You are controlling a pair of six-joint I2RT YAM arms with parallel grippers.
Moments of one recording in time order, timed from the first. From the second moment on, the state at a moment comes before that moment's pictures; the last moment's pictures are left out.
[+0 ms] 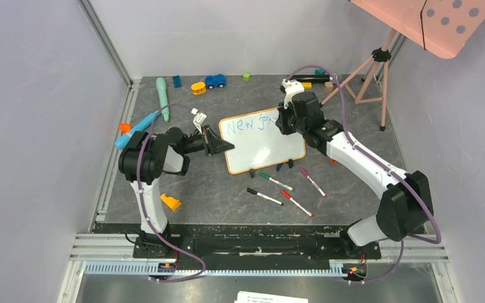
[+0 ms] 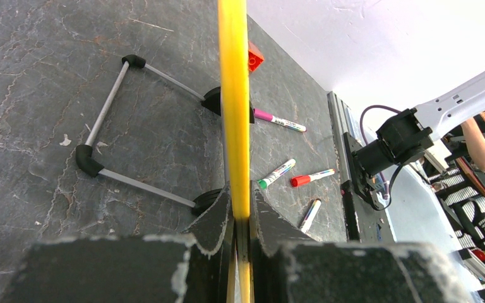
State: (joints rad) left arm -0.16 2.04 0.69 1.47 1.18 -0.77; right arm 0.51 1.47 1.17 -0.25 0.06 0.15
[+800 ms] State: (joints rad) left arm -0.16 2.04 0.69 1.47 1.18 -0.77; right arm 0.51 1.45 1.12 -0.23 0.06 0.15
